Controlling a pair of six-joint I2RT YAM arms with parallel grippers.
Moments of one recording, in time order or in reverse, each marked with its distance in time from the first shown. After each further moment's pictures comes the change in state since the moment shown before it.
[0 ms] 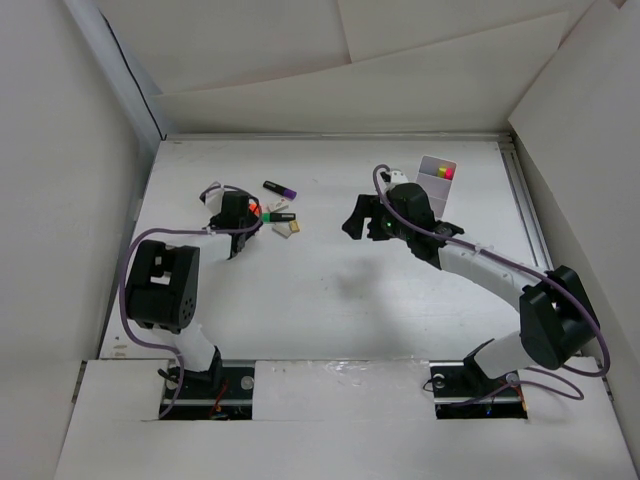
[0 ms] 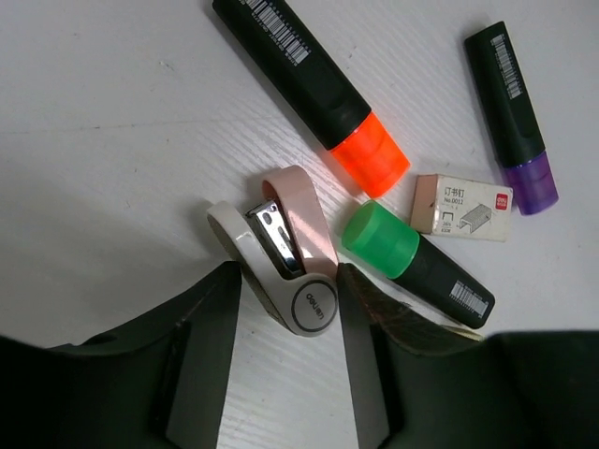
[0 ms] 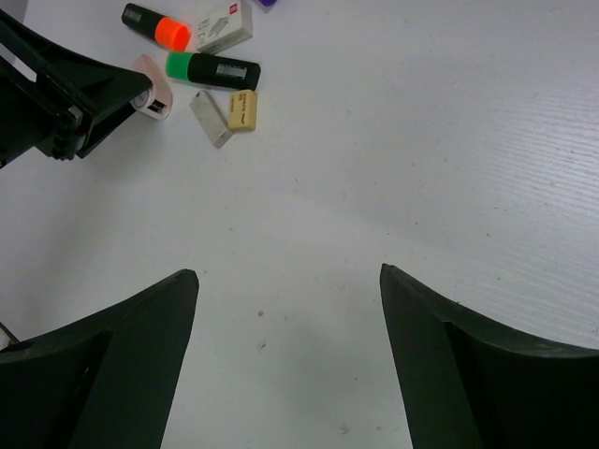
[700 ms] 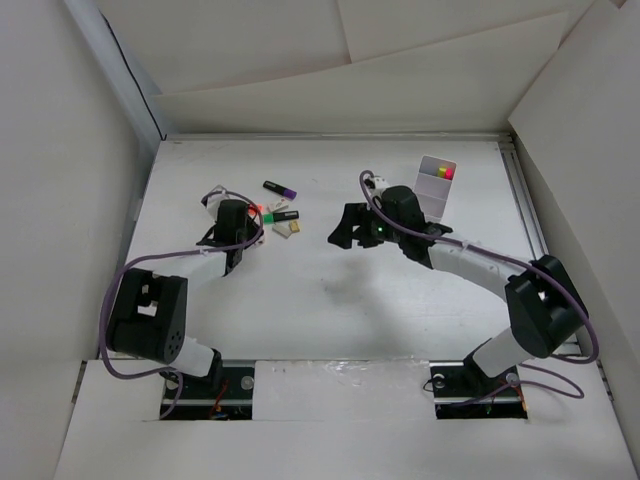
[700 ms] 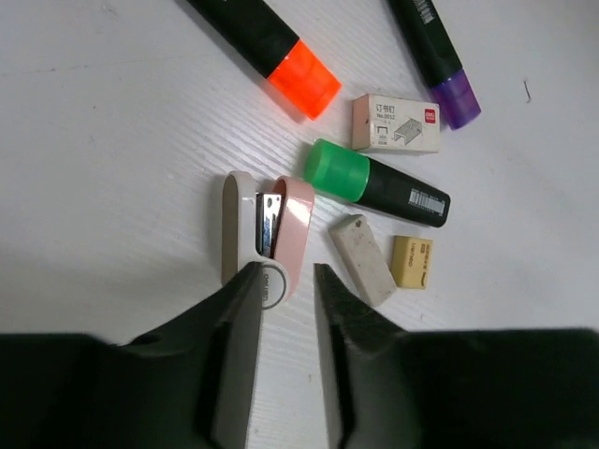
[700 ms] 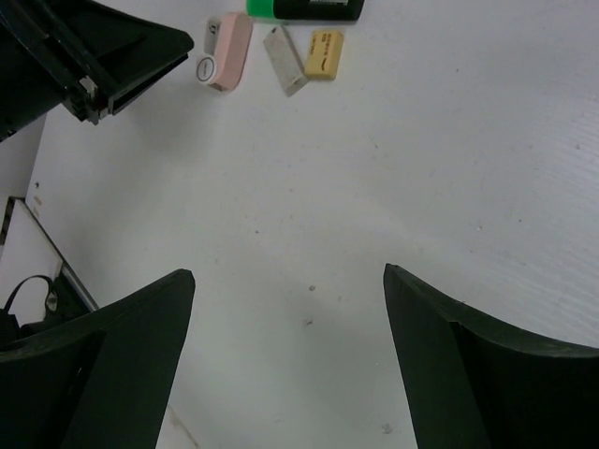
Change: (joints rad) left arm -0.035 -0.196 -0.125 0.020 0.083 0.033; right arm 0.022 0.074 0.001 0.068 -0.200 0.004
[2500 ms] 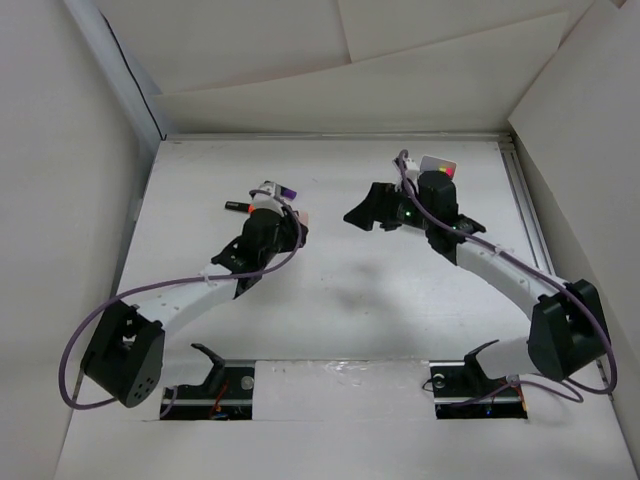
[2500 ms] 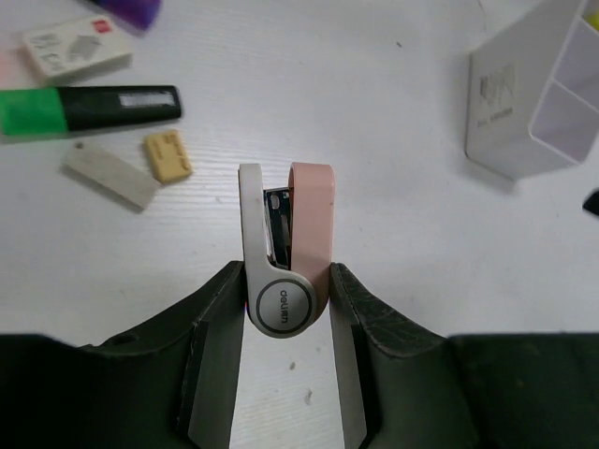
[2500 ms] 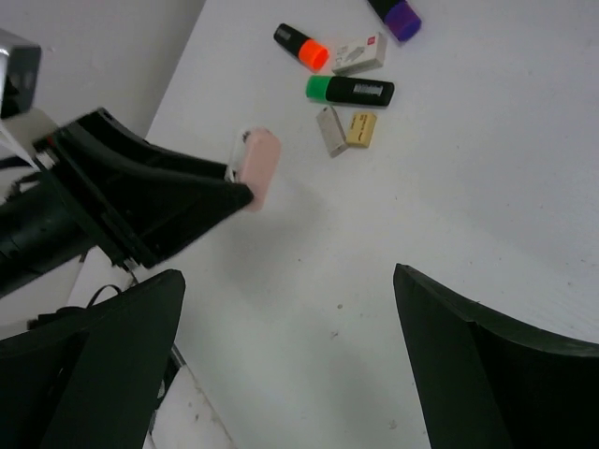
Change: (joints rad) left arm -0.328 -0.222 0.005 -0.014 0.036 0.174; right arm -0.132 -0.142 0.001 0.014 -0.159 0.026
